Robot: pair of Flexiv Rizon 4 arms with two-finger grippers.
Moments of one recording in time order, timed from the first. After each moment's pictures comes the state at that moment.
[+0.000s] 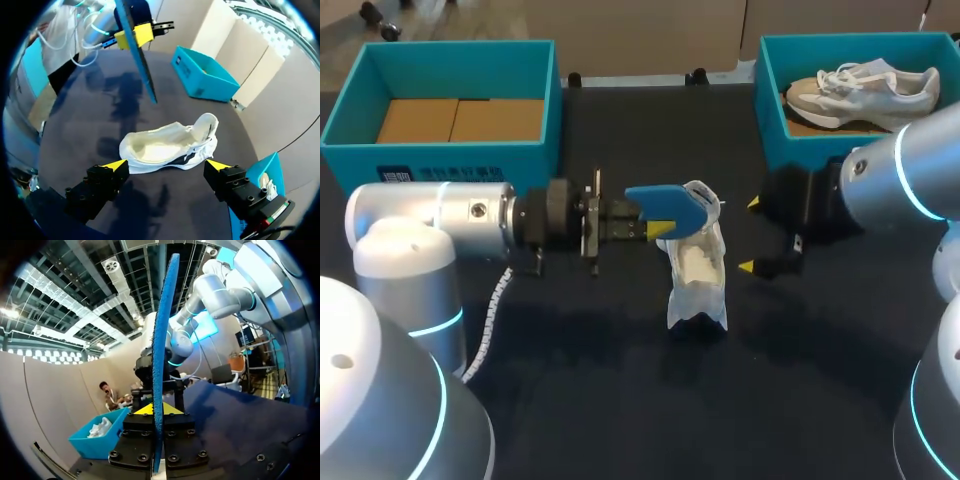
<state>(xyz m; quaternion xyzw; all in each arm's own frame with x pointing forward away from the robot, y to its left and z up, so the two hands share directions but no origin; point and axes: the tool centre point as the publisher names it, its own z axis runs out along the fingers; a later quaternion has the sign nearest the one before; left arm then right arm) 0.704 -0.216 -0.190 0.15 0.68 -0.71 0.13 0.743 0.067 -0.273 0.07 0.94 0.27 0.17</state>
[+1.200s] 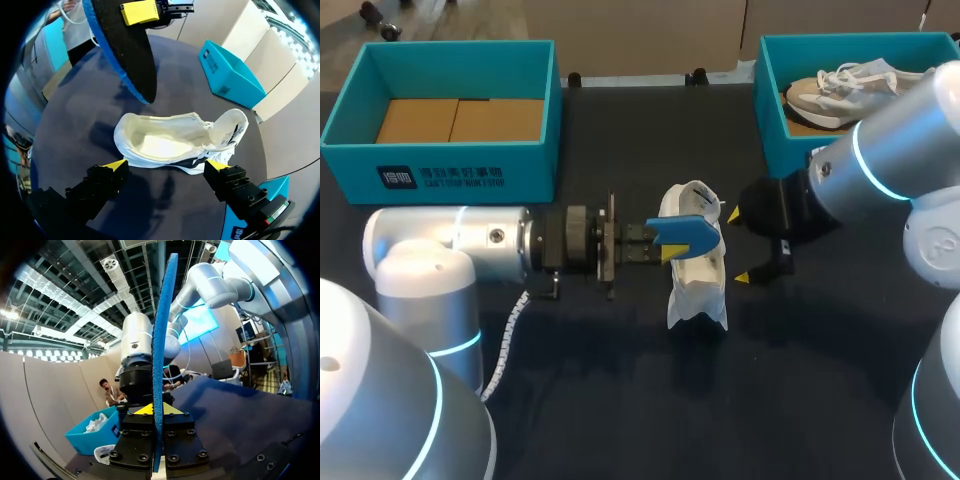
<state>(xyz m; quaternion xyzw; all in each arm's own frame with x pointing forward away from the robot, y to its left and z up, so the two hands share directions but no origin) 0.693 -0.232 -0.221 0.15 0.68 -0.70 0.14 0.763 0.076 -0.319 -0.04 0.96 0.24 0.13</state>
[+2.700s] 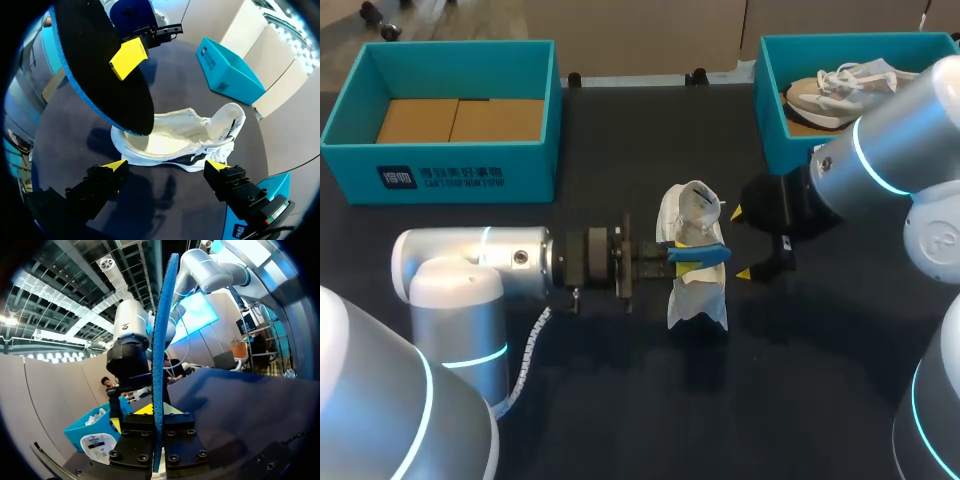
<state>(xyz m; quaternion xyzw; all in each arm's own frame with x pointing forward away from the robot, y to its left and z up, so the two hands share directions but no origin) 0.702 -0.251 -0.267 0.16 0.69 -0.69 0.16 0.768 0.073 -0.319 -0.03 0.96 0.24 0.12</state>
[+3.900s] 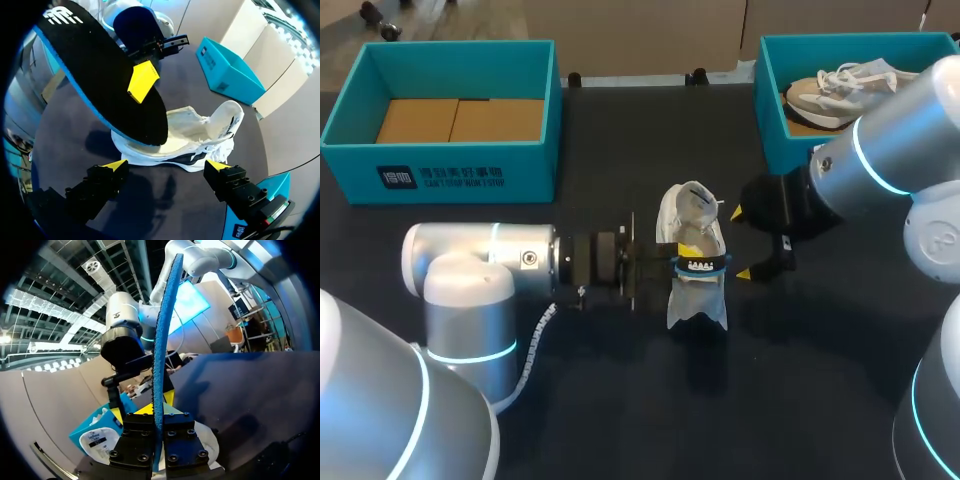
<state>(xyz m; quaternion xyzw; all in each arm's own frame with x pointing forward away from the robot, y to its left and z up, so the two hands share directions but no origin) 0.722 -0.256 -0.294 0.20 0.70 -0.66 0.20 0.768 0.073 -0.319 -0.03 0.96 0.24 0.12</state>
